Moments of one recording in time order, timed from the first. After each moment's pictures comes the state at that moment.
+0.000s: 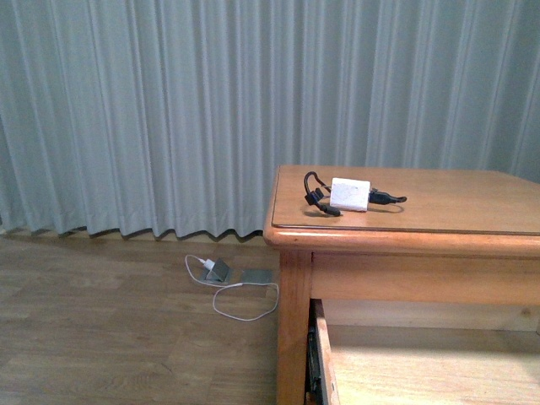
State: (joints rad) left arm 0.00 0.00 0.02 0.00 0.00 0.00; right arm -0.25 0.42 0.29 -0.07 -0.50 0.12
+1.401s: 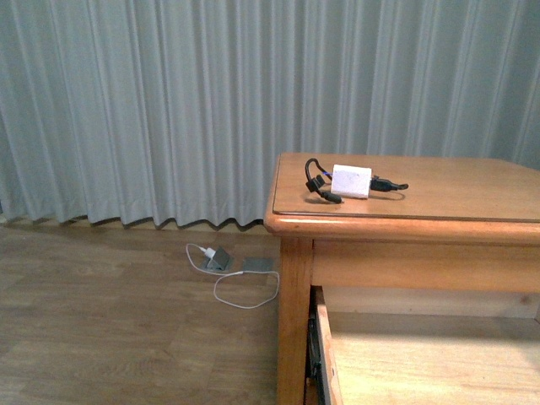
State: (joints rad) left arm -0.14 0.78 0.31 0.42 -0.13 -0.06; right arm 0.00 0.24 0.10 0.14 0.00 0.00
